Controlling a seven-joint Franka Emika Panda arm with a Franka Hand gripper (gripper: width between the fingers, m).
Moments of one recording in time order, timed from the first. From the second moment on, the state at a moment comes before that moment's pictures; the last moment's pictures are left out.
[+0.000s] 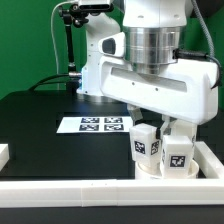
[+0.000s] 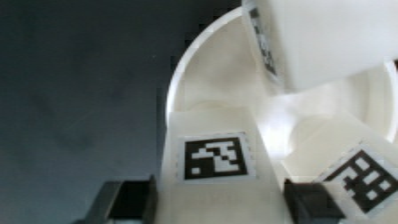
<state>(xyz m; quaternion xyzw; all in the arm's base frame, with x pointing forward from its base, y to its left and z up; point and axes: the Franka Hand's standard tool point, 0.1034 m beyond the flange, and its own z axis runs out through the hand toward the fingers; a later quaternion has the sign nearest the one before) 0.609 0.041 0.076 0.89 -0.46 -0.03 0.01</state>
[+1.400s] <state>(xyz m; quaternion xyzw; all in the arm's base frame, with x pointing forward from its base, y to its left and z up) 0.608 0.057 0.077 0.60 -0.80 -0.04 -0.01</state>
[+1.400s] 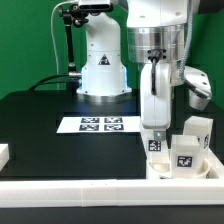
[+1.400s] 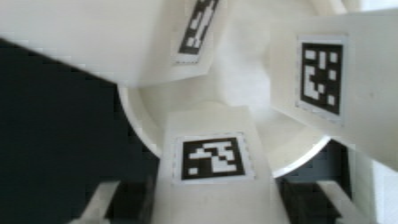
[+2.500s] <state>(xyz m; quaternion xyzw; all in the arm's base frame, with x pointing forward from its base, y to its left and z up) 0.627 0.063 0.117 0.61 -0.79 -0.04 -0.04</state>
